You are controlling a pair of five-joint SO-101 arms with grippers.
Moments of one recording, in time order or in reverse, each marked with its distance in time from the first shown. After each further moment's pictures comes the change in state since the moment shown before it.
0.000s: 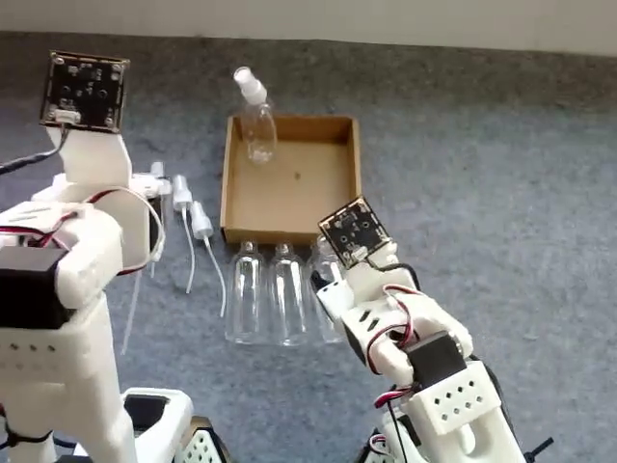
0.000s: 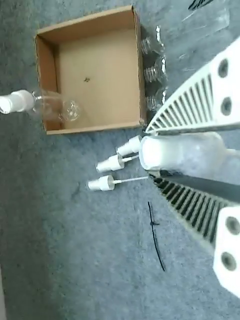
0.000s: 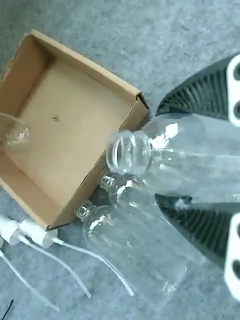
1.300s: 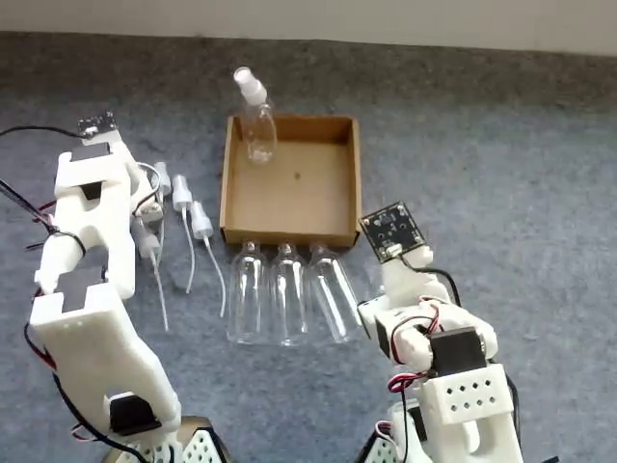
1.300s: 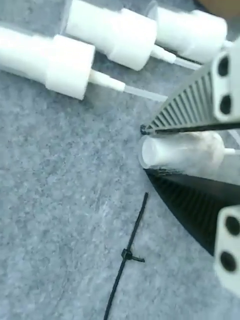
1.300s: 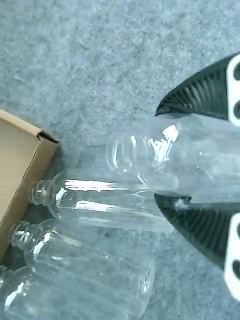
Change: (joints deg) left arm -16.4 62.6 6.2 -29.5 14.2; right arm 13.5 0.1 0.0 16.6 3.2
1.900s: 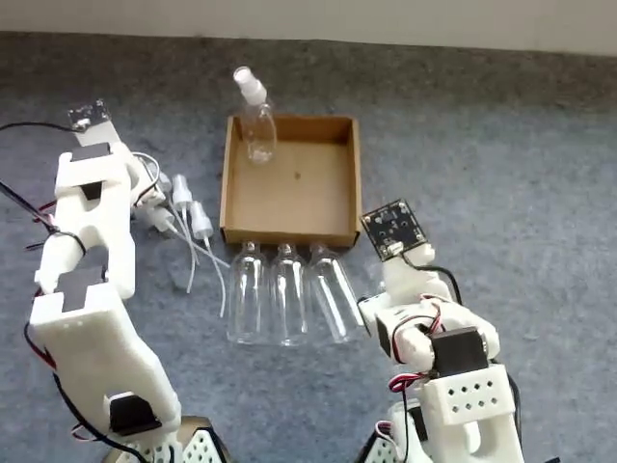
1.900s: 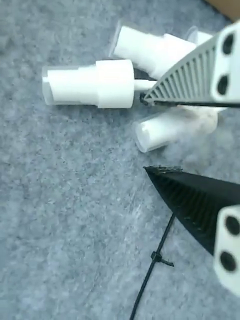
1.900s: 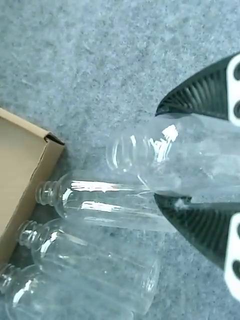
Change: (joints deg) left arm 0.0 0.0 0.1 -8.3 3.9; right arm 0.0 0.0 -1.3 0.0 0.0
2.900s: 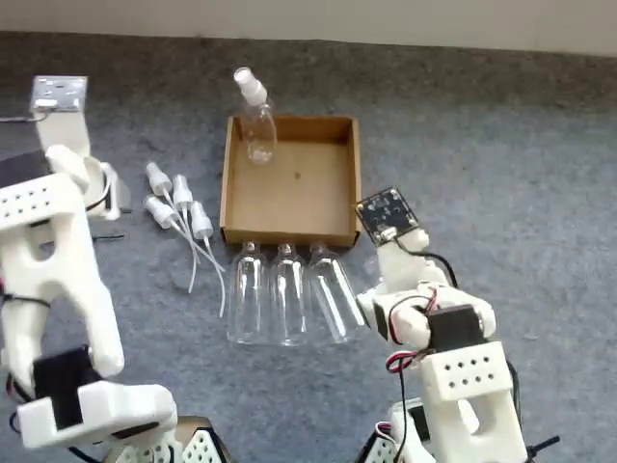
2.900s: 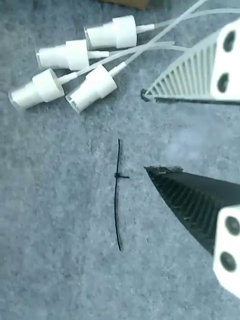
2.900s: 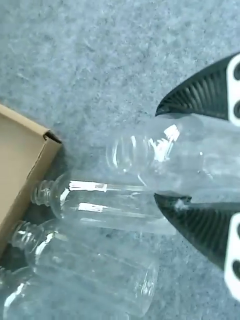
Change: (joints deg) left arm -5.9 -31.1 8.7 15.4 -28.6; right arm 0.0 7.9 -5.0 0.0 1.4
